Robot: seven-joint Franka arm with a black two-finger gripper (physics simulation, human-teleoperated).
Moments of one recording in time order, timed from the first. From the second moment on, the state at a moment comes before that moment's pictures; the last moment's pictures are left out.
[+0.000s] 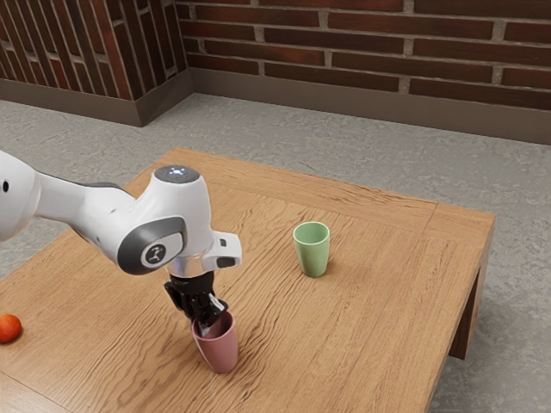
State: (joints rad) arm -0.34 -0.02 0.12 -2.43 0.06 2.32 -0.17
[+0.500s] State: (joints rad) arm -0.33 -0.01 0.12 -2.19 0.07 2.22 -0.19
